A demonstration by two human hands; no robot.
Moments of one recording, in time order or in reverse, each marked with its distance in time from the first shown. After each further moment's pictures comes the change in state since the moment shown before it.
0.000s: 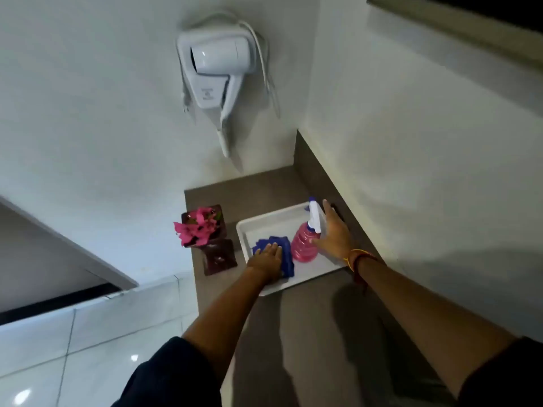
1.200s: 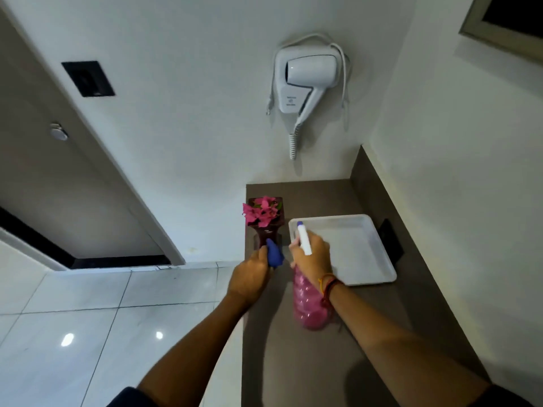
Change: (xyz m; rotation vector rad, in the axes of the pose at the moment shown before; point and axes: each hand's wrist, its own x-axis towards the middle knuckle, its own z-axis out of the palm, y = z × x) left_hand -0.160 -0.066 0.020 -0.214 0.602 -0.246; right_hand -0.064 -0.113 0.116 0.286 0.143 -0.117
